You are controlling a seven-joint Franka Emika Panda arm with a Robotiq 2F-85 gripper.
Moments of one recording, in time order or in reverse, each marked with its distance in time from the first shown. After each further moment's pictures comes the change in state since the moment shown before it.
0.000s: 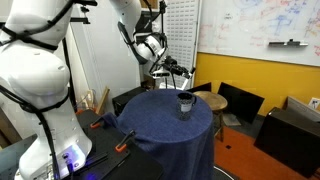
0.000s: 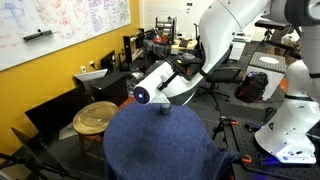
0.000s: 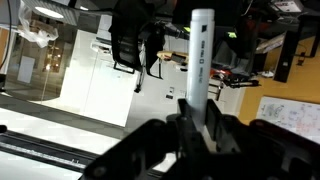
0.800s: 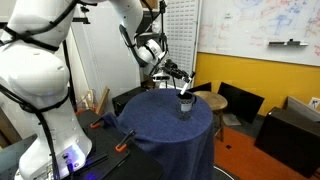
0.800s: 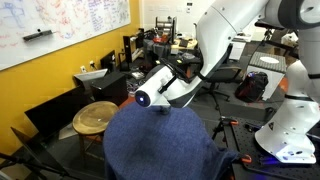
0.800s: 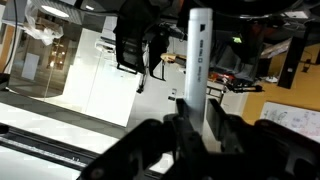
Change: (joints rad) arm -0.010 0.033 0.000 0.000 0.006 0.000 0.000
